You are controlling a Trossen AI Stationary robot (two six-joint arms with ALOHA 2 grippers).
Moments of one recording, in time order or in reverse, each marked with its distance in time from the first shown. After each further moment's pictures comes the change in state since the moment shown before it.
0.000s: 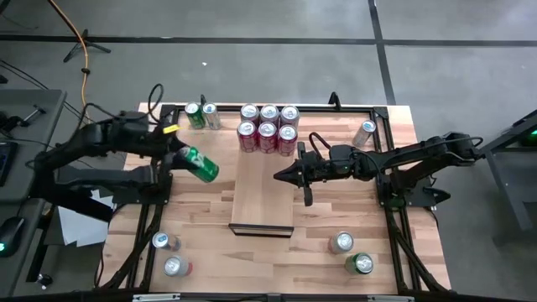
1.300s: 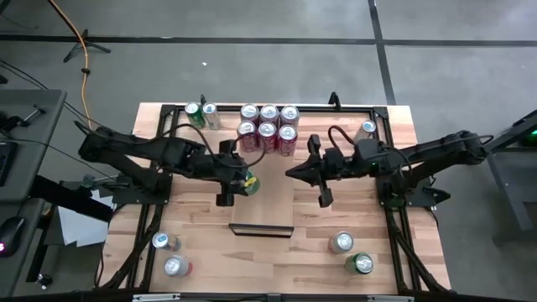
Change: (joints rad) left arm -0.441 0.793 0.450 -0.024 -0.473 0.377; right arm 0.079 -0.126 0.105 -0.043 0.026 -0.102
